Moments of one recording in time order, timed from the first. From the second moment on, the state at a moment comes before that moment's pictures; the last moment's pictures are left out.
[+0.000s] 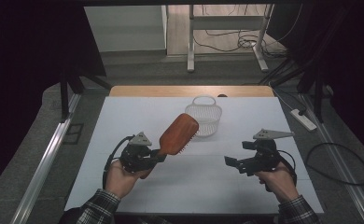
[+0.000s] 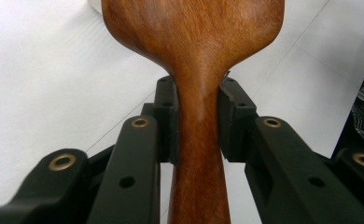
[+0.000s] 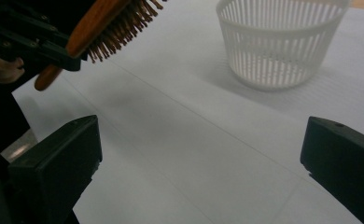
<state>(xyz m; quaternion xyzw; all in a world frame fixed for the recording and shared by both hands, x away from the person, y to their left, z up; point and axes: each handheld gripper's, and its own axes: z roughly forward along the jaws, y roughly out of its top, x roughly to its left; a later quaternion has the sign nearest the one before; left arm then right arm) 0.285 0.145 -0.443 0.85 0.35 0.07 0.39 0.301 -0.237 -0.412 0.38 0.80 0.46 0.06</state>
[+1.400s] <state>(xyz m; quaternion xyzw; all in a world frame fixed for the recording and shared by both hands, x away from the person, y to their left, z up) 0.285 0.124 -0.438 0.85 0.33 0.06 0.41 0.346 -0.163 -0.409 0.40 0.77 0.49 -0.04</state>
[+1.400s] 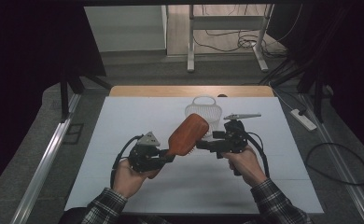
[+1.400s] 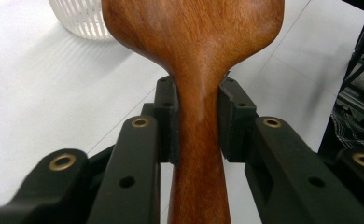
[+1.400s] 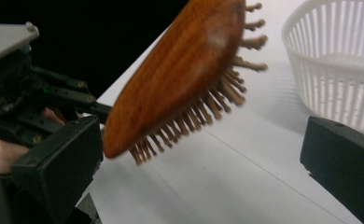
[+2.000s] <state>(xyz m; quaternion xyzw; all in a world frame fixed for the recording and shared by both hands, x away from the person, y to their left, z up) 0.282 0.120 -0.437 0.85 0.32 0.07 0.42 0.360 -0.133 -0.410 0.40 0.77 0.49 -0.05</state>
